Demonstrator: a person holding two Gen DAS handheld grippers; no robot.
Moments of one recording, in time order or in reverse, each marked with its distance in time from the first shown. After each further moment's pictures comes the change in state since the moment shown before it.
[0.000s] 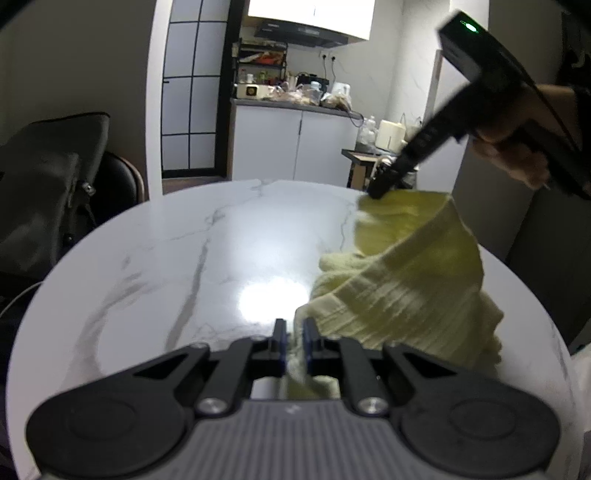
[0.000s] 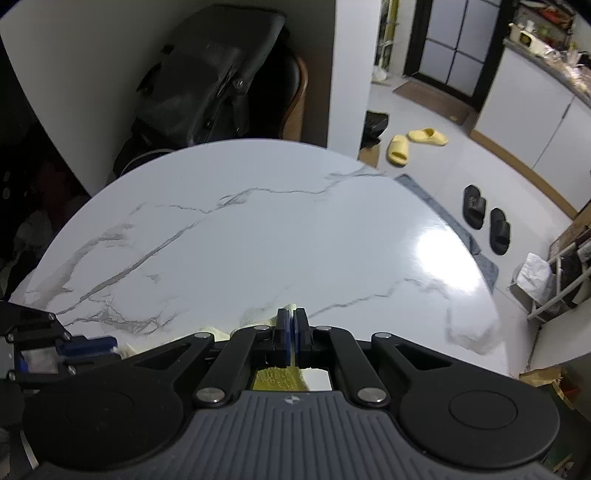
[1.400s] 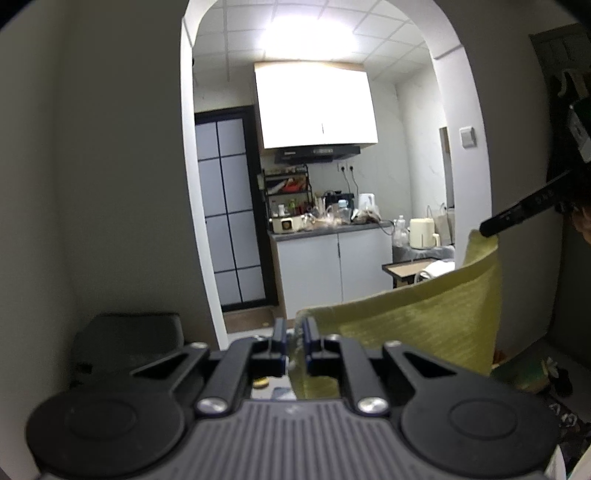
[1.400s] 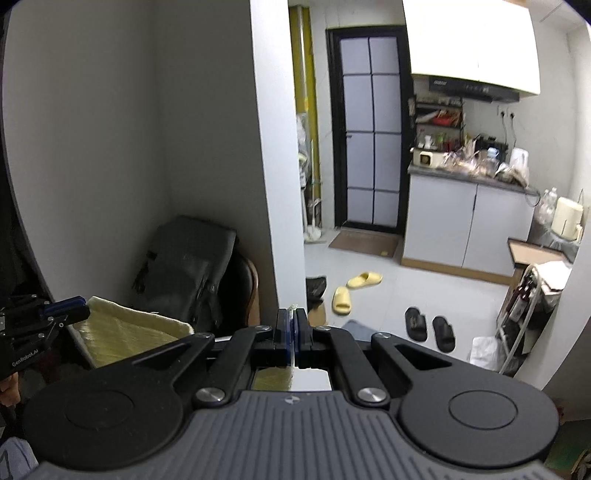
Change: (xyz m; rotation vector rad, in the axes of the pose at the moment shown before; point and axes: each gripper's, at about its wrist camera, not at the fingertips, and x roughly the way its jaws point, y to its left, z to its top) left arm -0.156 -0.034 0.173 0.188 -0.357 0.185; right arm -0.239 0.006 -0.004 0.197 -0.572 -0.144
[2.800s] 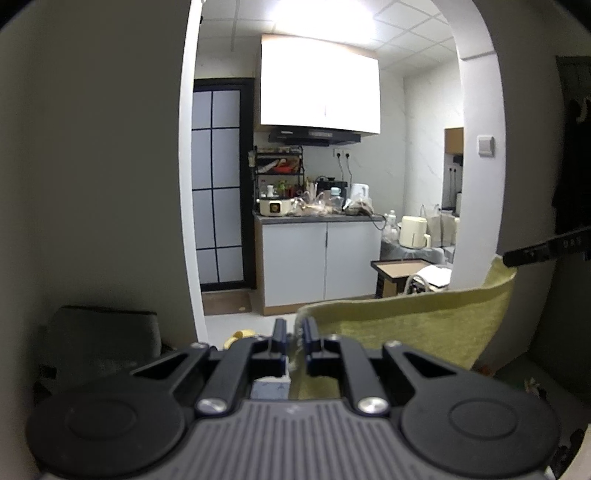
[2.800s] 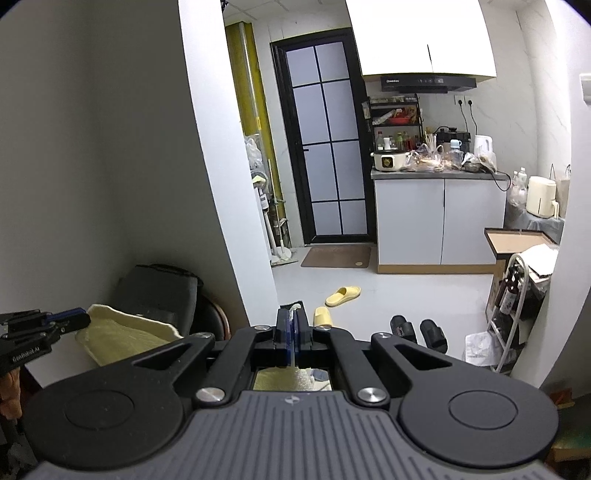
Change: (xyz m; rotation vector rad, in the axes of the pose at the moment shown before) left arm 0.102 0.075 0.006 -0.102 0.091 -0.101; right arm 0.059 -0.022 0.011 0.134 -0.027 -0.082
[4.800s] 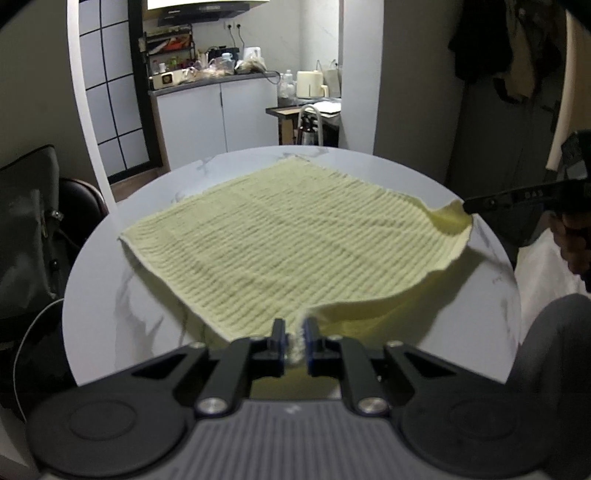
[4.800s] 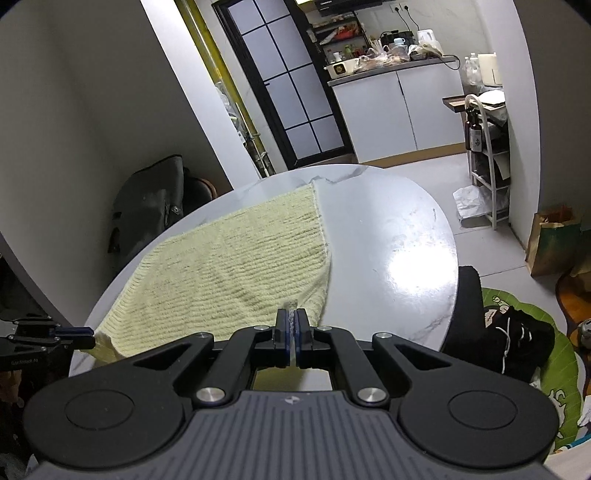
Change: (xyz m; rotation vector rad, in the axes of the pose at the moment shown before) left arm -0.061 -0.072 -0.231 0.182 0.401 -0.277; right arm -0.089 -0.030 -0.334 0.236 0.122 0.005
